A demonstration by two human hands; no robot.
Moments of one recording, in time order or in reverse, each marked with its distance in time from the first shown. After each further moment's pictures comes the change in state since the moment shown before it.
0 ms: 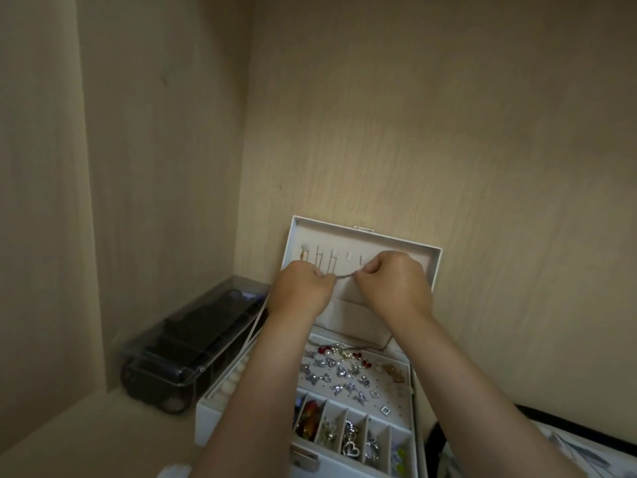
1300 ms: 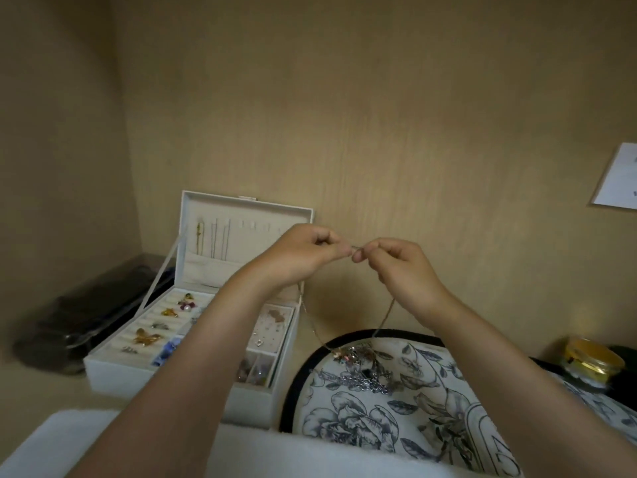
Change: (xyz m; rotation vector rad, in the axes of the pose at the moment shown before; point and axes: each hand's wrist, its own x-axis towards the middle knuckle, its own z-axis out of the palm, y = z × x) left_hand -0.100 0.126 0.051 -0.212 -0.550 0.342; right_hand -0.051 0.121 -0.167 0.552 -0.228 -0.043
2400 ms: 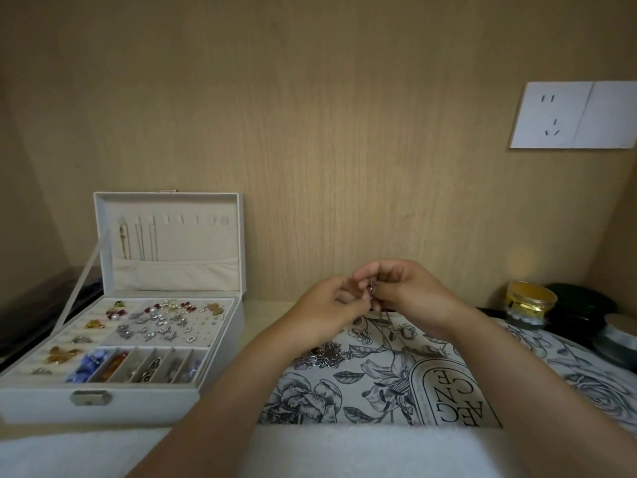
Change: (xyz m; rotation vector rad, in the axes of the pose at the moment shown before) left_hand -0.010 -0.030 0.145 -0.034 -0.228 -0.091; right_hand -0.046 0.094 -0.078 0.304 -0.192 0.183
